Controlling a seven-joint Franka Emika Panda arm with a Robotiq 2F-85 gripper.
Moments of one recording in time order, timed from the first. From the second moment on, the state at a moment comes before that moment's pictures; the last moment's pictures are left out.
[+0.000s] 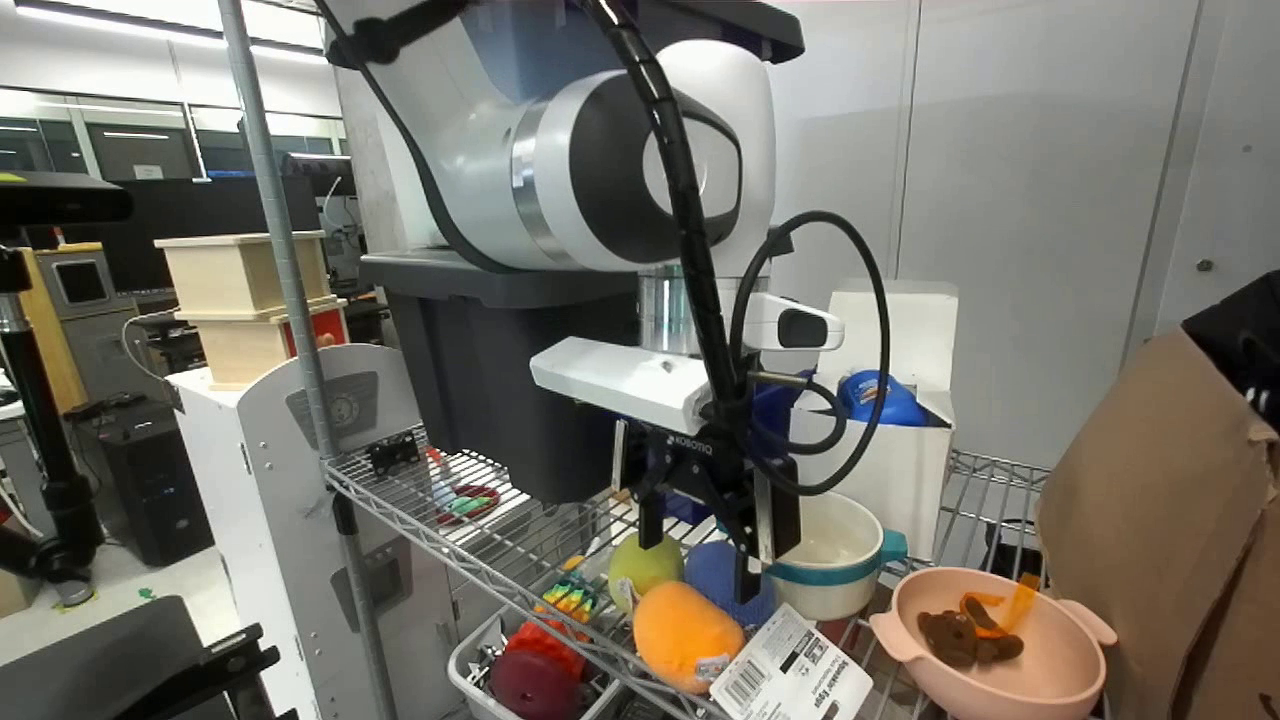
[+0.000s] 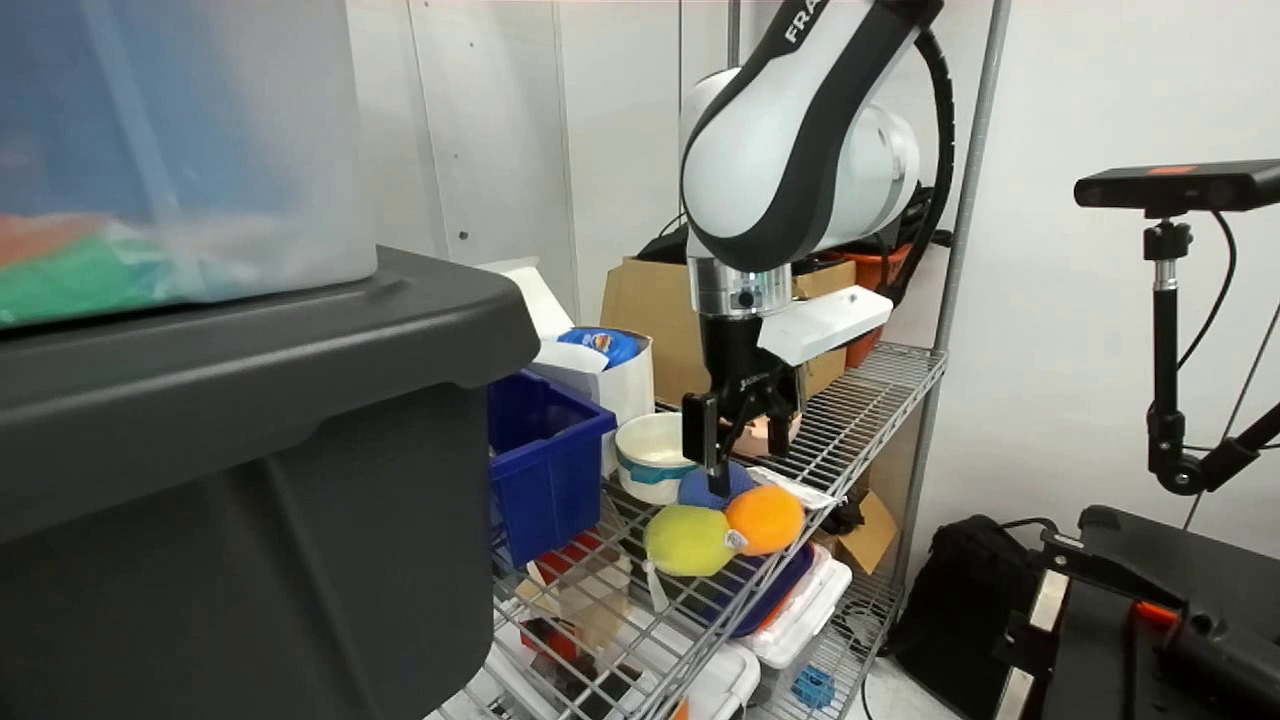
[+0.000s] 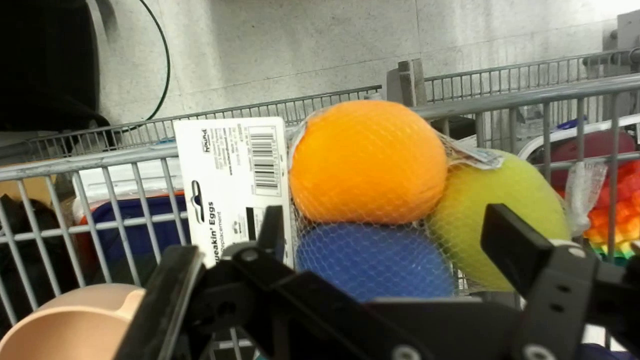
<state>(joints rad) -0.03 0.64 -0.03 -1.91 -0.05 2.46 0.04</state>
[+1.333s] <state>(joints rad) -0.01 0.75 -0.06 -1.82 -0.05 2.46 0.08</state>
